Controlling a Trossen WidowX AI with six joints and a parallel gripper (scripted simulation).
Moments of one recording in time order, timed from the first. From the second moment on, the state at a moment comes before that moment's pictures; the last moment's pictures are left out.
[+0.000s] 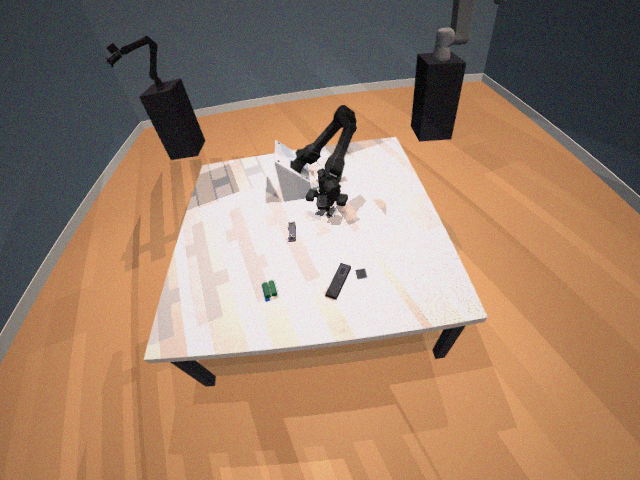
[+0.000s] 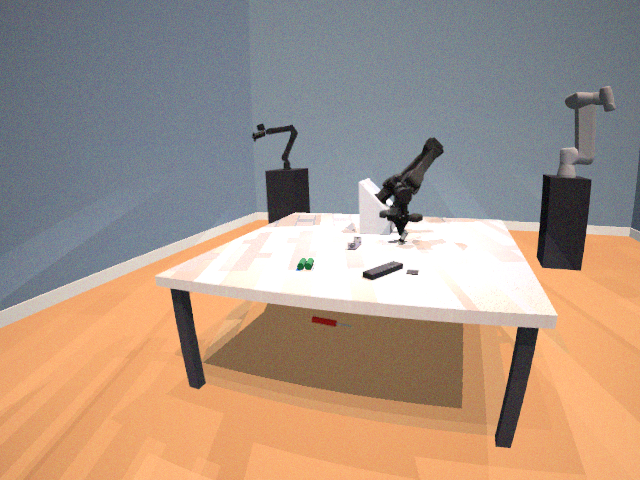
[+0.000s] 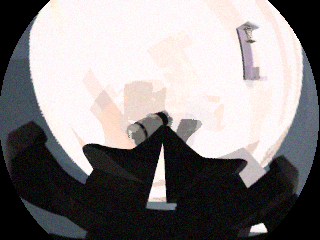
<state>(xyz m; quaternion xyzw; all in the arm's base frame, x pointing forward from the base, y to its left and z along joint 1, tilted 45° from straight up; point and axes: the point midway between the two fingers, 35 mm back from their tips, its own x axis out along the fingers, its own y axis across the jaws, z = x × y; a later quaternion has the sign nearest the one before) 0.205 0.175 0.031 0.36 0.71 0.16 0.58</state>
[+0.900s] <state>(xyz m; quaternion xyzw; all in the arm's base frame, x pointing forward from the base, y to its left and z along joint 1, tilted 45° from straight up) 0.215 0.130 0.098 0.36 0.71 0.16 0.58</state>
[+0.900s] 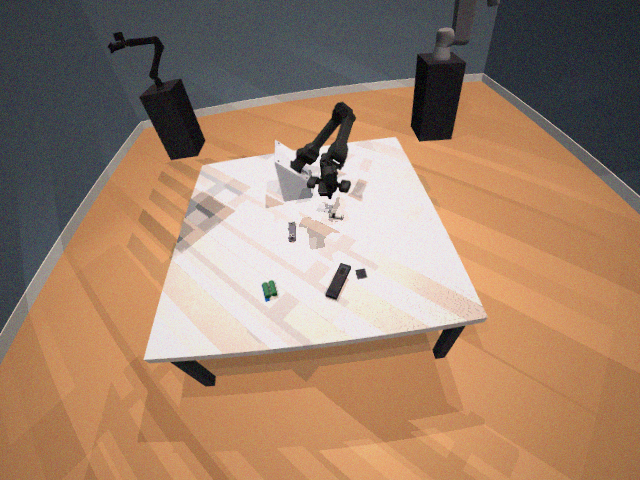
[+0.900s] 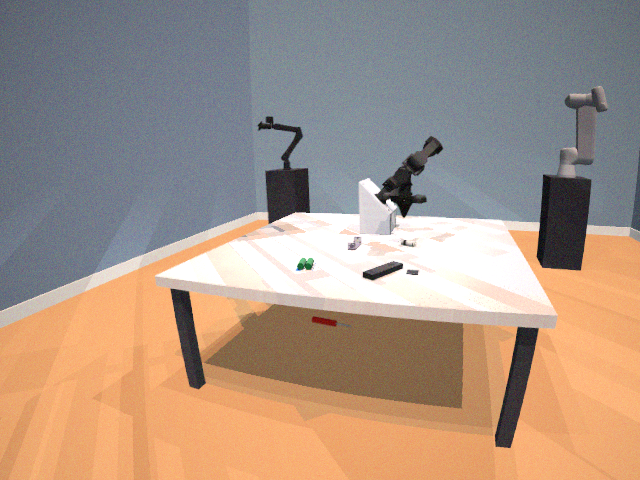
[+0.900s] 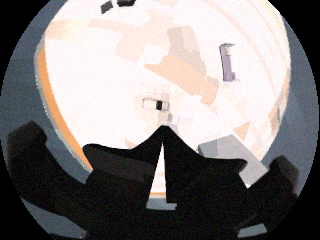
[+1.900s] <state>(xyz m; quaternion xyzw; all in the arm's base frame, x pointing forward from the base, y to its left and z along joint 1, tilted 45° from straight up) 0.225 0.181 0.085 0.64 0.67 -0.26 0.27</state>
